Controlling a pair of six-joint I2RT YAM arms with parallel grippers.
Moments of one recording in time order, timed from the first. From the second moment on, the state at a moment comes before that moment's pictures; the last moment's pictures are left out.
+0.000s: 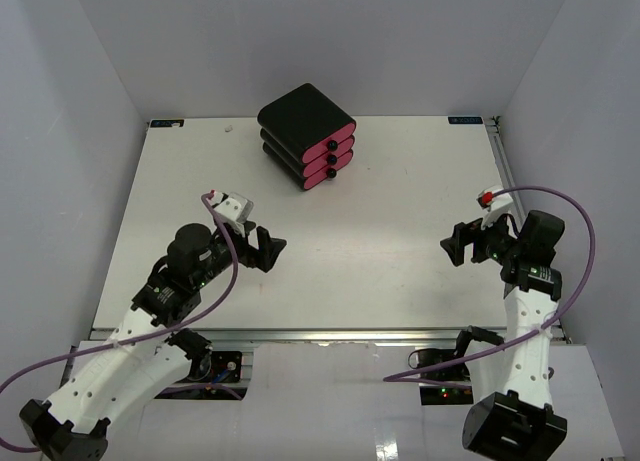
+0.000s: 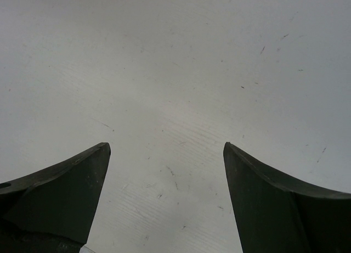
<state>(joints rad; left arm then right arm) -0.58 0.65 0.66 -0.24 0.10 -0.14 -0.33 0.76 0.68 -0.56 -0.76 -0.44</state>
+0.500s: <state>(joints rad) -0.58 0.59 0.65 -0.22 0.04 -0.15 -0.35 0.63 0.61 -0.44 -0.65 -0.29</state>
